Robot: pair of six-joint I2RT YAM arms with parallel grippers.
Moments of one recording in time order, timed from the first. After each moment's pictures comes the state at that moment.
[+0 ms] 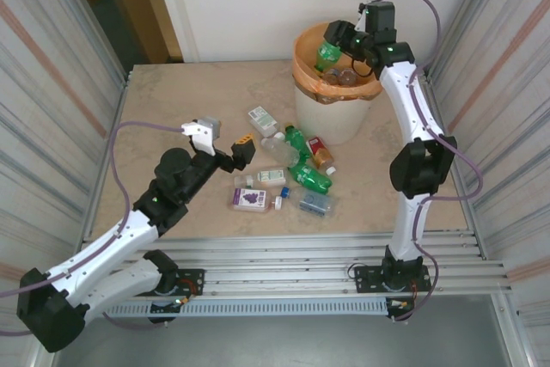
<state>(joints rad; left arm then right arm) -0.67 0.88 0.64 0.23 -0.12 -0.21 0.18 2.05 2.20 -0.60 -0.24 0.60</state>
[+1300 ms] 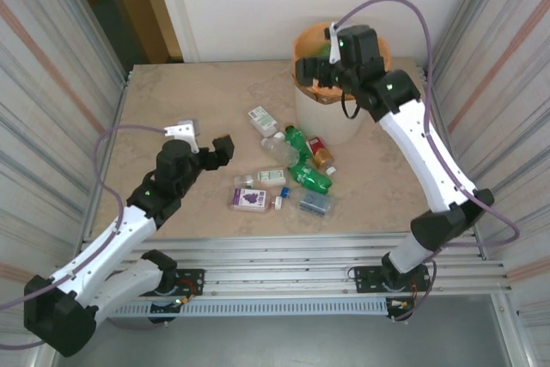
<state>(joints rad) -0.51 0.90 0.67 -0.15 -0.21 -0.49 0.53 1.56 1.88 -0.83 0.15 0.23</state>
